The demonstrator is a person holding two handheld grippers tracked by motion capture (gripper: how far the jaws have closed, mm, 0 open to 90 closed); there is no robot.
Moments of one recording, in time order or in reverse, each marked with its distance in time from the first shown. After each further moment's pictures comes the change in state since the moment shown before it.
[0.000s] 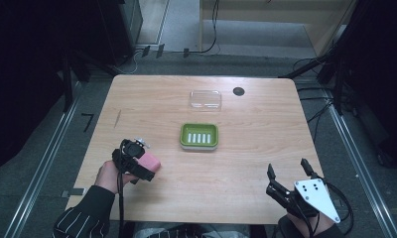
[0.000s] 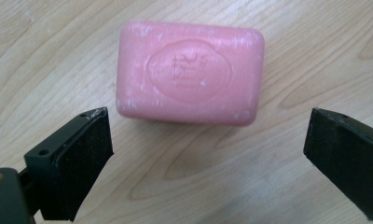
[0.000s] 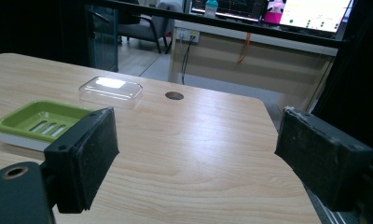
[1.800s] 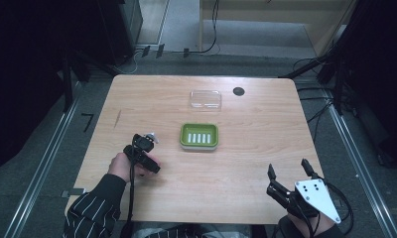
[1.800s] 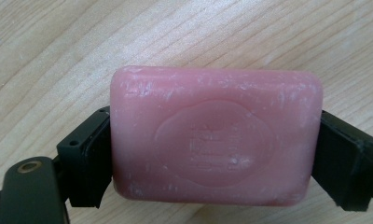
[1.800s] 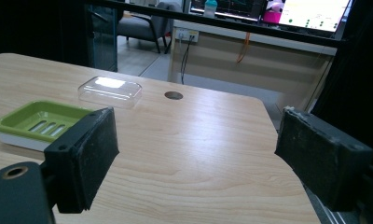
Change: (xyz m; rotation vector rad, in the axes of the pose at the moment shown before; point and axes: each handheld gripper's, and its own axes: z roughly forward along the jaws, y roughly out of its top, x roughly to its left) left arm 0.007 0.027 0.038 0.101 0.025 -0.018; right arm 0.000 0.000 -0.001 0.003 -0.002 0.005
